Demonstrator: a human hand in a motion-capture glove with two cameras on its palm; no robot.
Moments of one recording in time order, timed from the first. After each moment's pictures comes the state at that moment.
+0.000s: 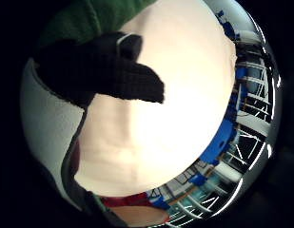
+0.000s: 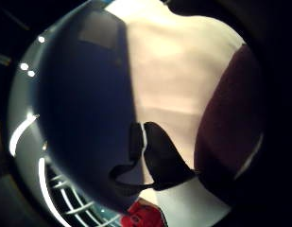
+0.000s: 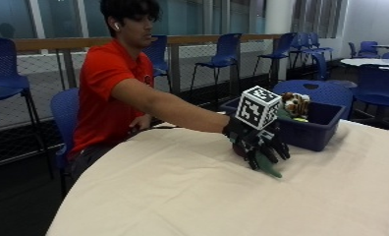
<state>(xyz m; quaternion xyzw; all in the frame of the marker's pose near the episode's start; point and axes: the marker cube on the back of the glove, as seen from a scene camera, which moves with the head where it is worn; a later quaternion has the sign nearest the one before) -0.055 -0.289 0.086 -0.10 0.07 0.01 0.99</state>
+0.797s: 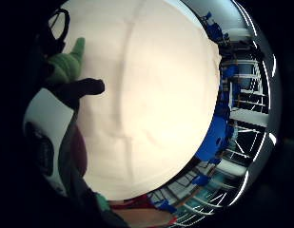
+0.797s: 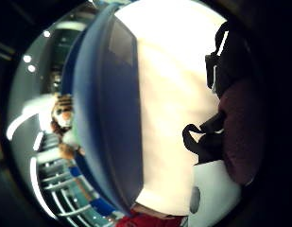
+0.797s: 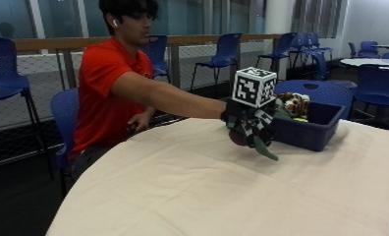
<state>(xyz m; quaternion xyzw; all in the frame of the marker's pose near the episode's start) -0.063 -0.282 0.047 -0.04 0.09 0.00 1.00</state>
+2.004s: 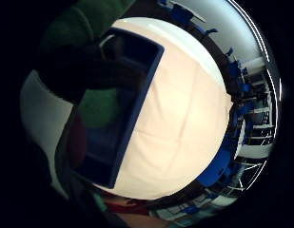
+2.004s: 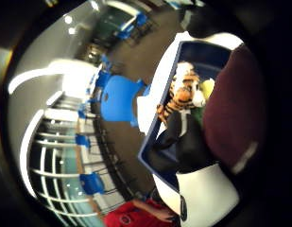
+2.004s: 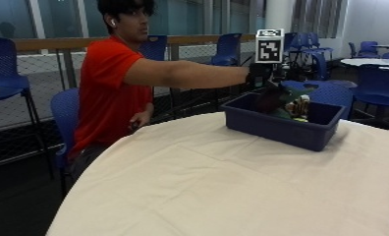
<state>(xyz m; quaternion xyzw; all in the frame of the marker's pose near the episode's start) -0.253 -0.251 -0.030 0.02 0.00 -0.21 0.98</state>
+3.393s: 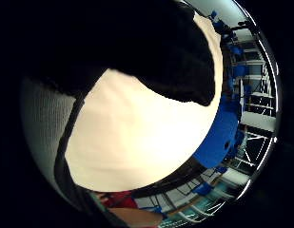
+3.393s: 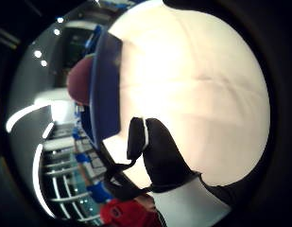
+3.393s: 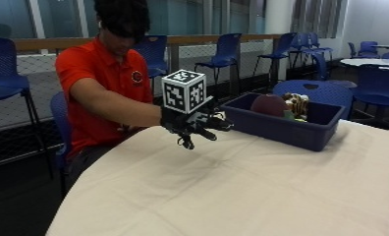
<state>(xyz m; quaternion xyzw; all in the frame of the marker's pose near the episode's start) 0.071 -0.164 0.018 -0.03 0.02 -0.03 1.00</state>
